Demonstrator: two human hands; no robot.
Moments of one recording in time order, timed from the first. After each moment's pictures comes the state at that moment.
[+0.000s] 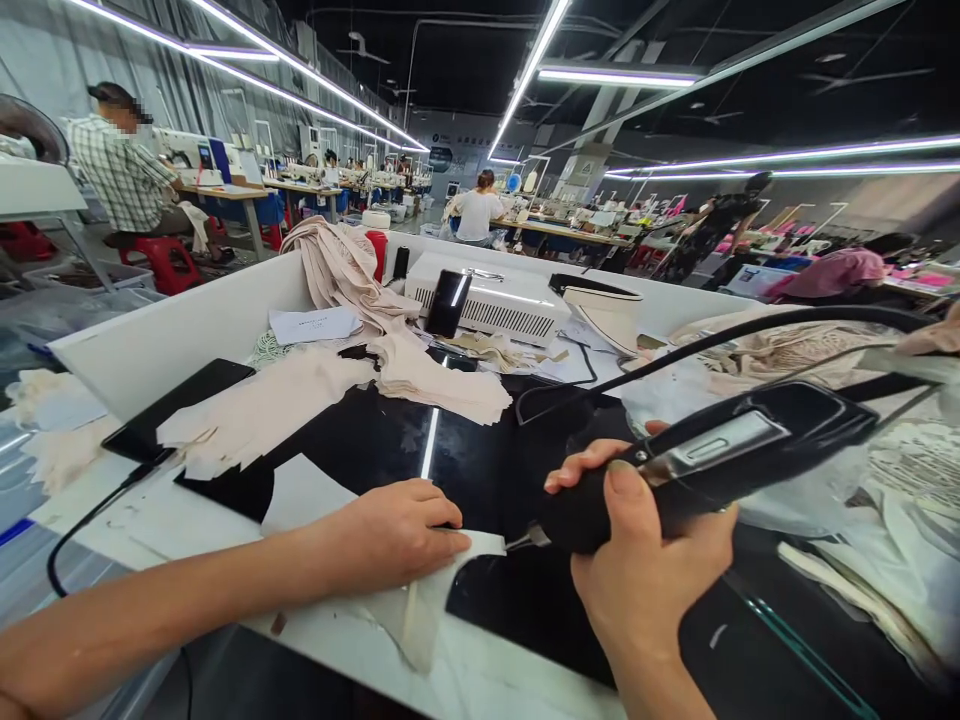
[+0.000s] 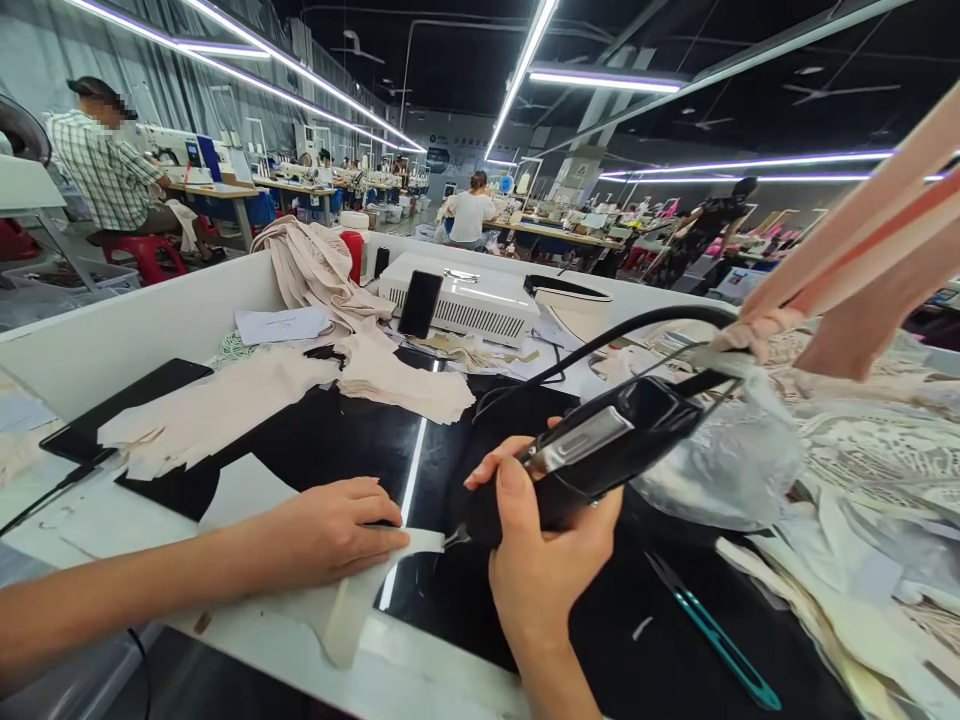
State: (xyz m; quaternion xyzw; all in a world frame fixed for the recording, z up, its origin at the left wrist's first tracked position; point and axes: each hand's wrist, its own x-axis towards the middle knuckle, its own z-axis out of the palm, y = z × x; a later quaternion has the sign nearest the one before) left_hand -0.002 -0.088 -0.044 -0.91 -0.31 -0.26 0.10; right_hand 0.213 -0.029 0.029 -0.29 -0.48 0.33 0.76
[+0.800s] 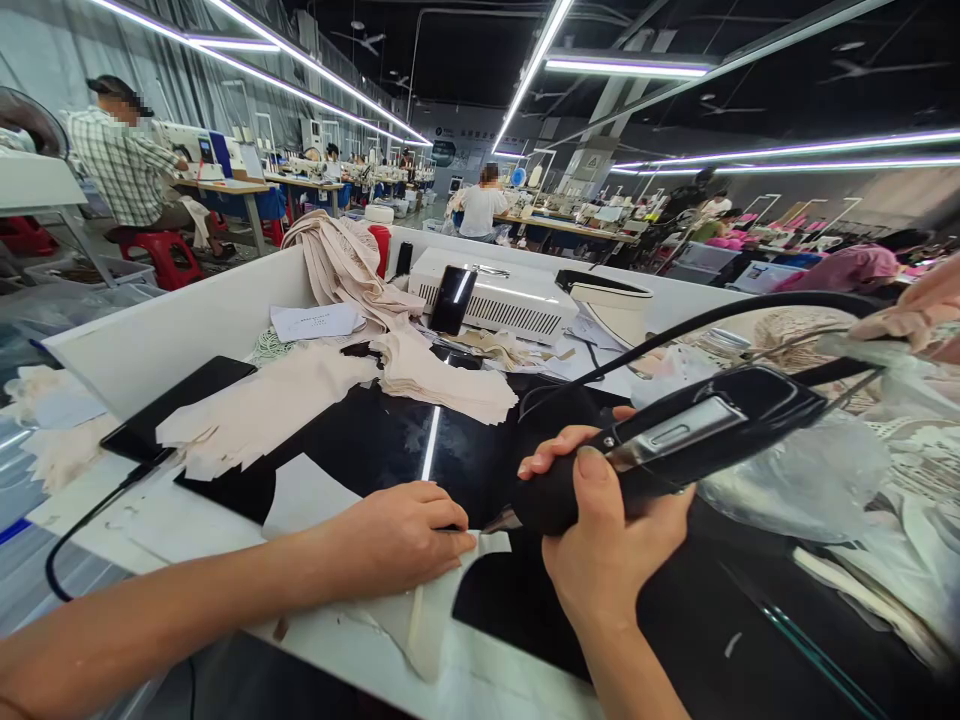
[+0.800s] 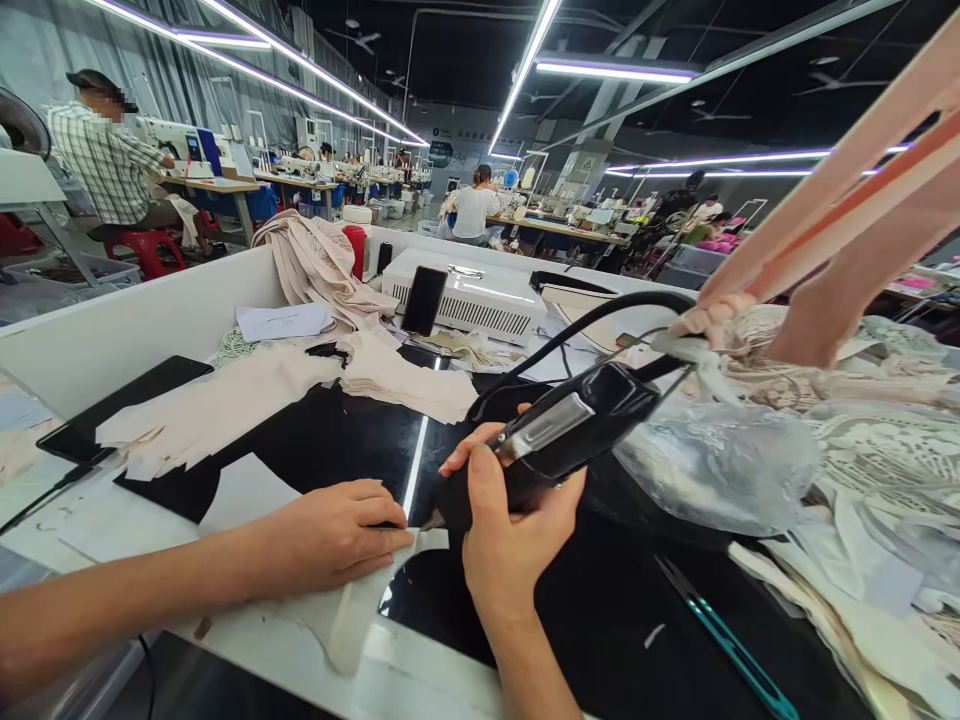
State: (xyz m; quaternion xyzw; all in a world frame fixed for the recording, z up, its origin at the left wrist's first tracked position) left_hand 0.000 -0.088 -0.042 -0.91 -0.31 -0.24 0.10; right_hand 0.188 -0.026 0.020 -0.27 -0.50 0.35 0.74
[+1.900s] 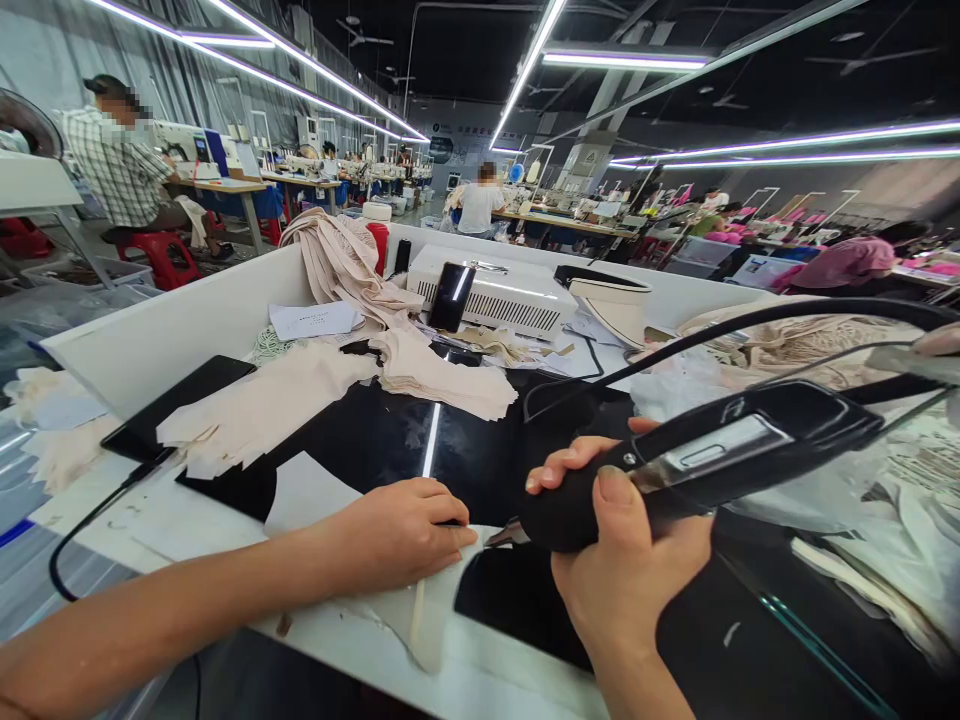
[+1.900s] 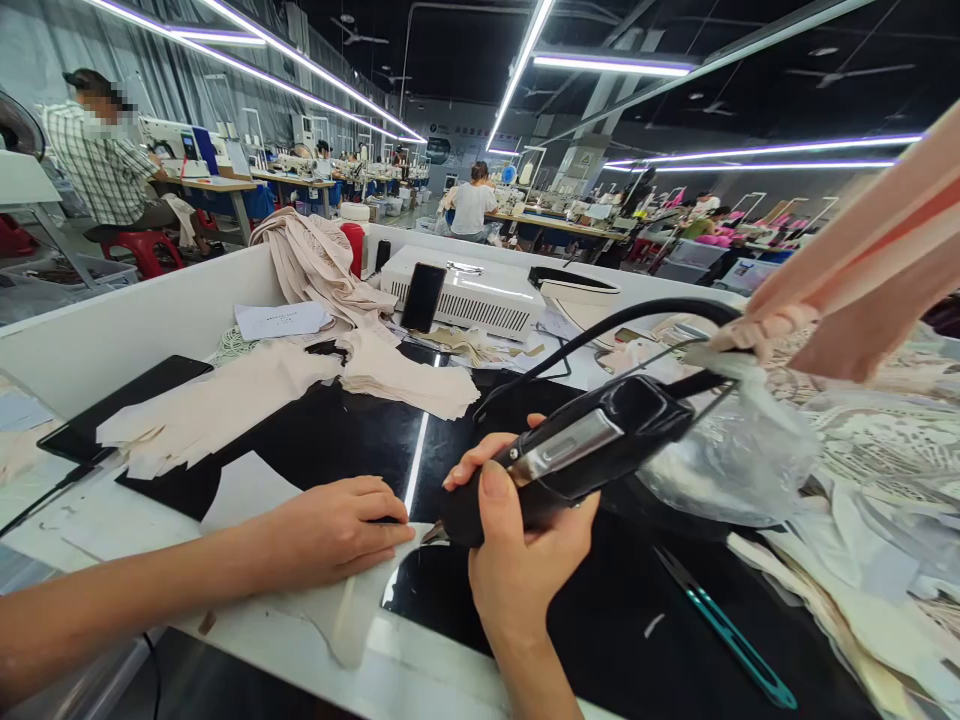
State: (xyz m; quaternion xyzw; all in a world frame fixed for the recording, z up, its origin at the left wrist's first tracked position) left_hand -0.003 -0.087 -0.047 -0.91 -0.32 -0.25 0.07; right_hand 0.192 -0.039 0.025 -0.25 -0.49 0.36 0.76
